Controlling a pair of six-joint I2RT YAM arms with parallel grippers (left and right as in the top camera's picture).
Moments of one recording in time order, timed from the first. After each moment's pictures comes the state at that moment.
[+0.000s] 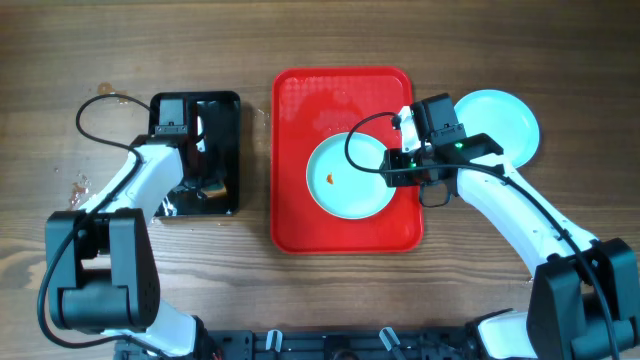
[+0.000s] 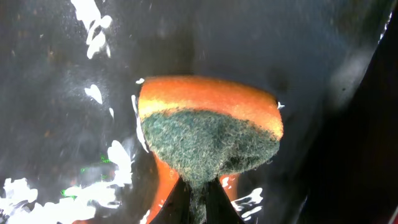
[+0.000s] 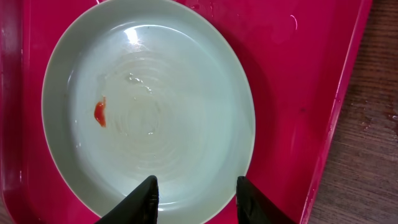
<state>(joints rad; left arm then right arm) 0.00 1.74 0.98 -0.59 0.03 -0.28 0.30 1.59 0.99 -0.61 -0.22 0.21</state>
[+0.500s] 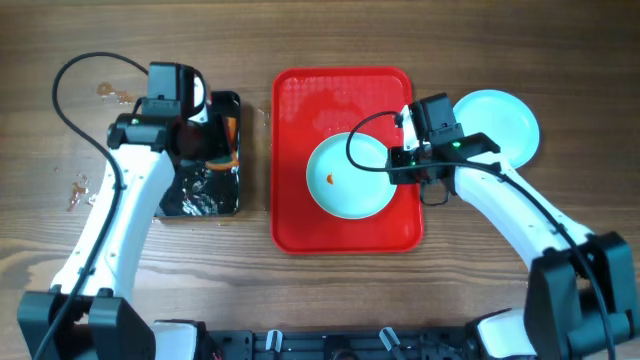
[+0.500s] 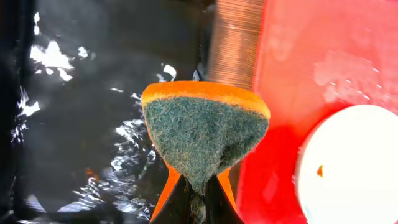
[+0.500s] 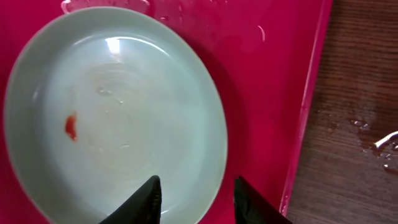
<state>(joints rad) -0.09 1.51 1.21 -0.85 0.10 -0.28 0.30 1.62 0.99 -0.57 -0.12 0.21</state>
